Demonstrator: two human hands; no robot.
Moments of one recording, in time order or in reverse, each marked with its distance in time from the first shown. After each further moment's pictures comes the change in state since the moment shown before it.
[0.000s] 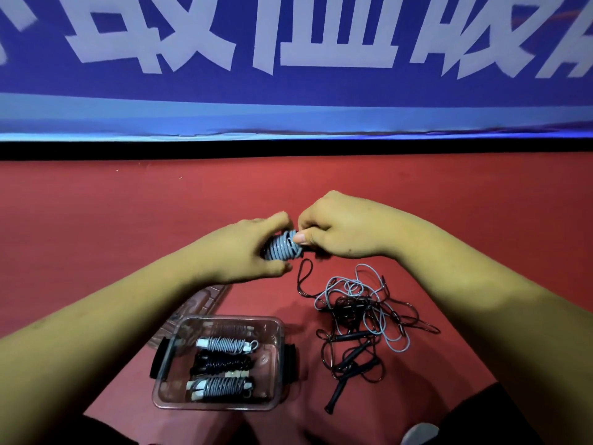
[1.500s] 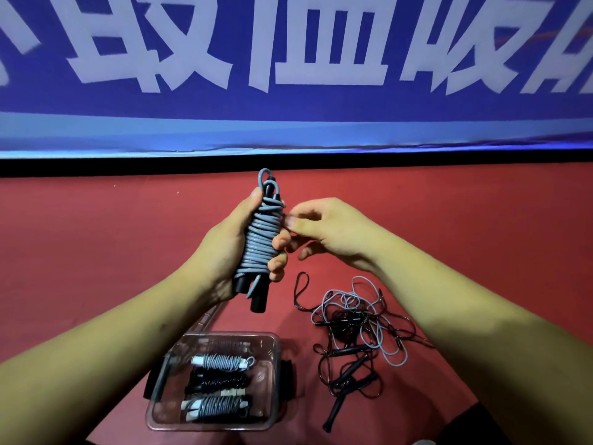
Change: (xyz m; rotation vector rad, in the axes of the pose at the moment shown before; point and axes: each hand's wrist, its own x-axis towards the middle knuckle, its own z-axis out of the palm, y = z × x) left_hand 0.002 0.035 -0.002 -1.575 0.112 -0.087; right_hand 0.012 0.008 0.018 1.029 0.233 0.128
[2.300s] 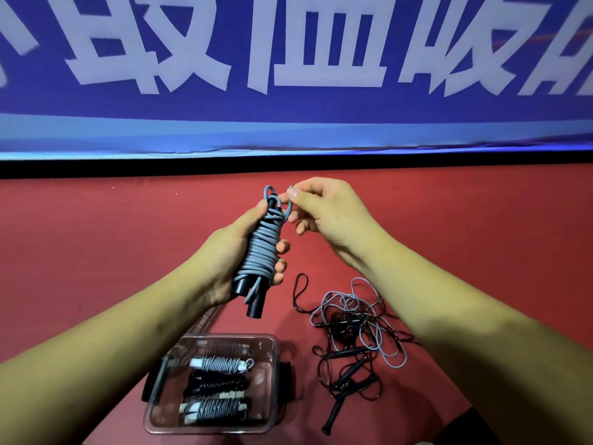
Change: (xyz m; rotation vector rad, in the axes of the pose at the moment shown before) left_hand 0.009 -0.005 -0.015 0.067 0.085 -0.157; right_hand 0.011 -0.013 0.008 0.164 0.323 -0.126
